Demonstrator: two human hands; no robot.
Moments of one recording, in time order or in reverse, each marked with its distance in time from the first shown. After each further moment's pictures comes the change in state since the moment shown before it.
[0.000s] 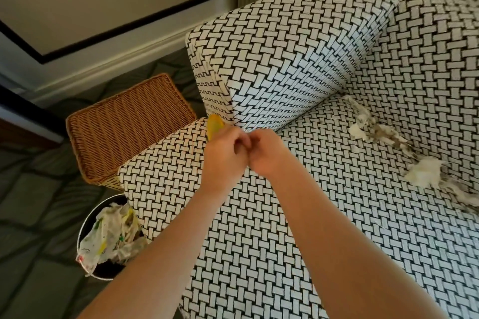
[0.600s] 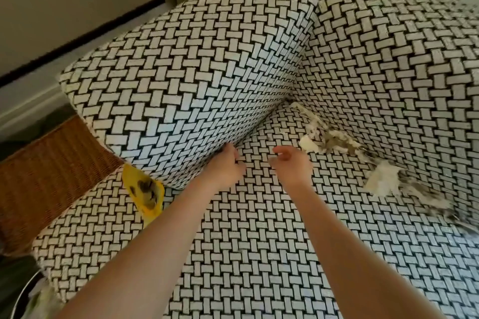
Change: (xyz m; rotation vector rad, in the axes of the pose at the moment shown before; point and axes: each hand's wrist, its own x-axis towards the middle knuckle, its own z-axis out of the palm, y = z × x) left_hand 0.075 0.031 0.121 0.187 -0.799 -0.380; right_hand 0.077 -0.052 -0.162 -0.808 0.592 -0.413
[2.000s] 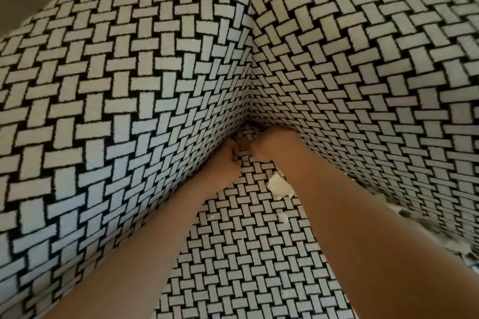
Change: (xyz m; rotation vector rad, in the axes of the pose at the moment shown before) left_hand 0.133 0.076 0.026 -0.044 -0.052 0.179; right_hand 0.158 -0.044 -0.036 -0.909 -0.369 0.045
